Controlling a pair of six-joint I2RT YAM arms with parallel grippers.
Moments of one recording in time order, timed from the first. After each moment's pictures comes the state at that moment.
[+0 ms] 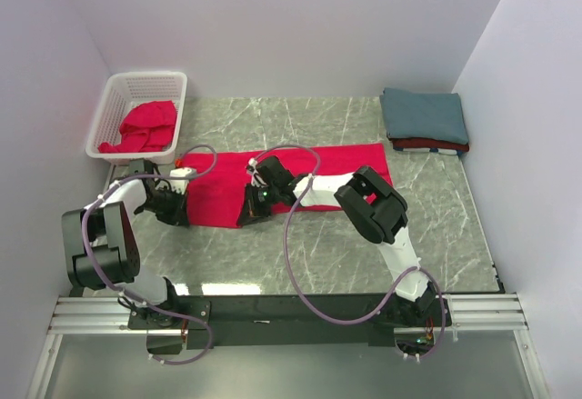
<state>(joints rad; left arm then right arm) 0.22 1.53 0.80 -0.63 0.49 0.59 0.83 2.19 1.38 0.01 -0.56 0.77</state>
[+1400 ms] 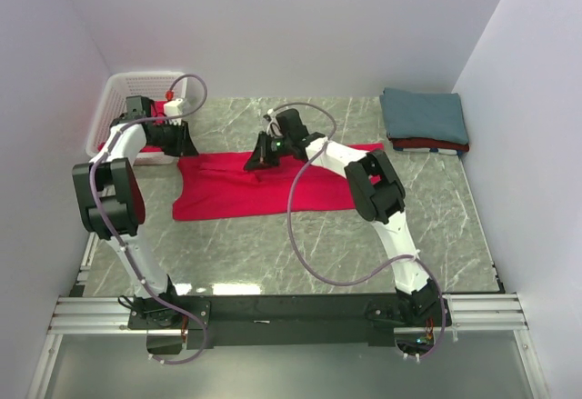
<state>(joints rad) 0.18 1.92 1.49 -0.63 0.68 0.33 0.59 2.37 1.81 -0.11 -0.66 0.75</state>
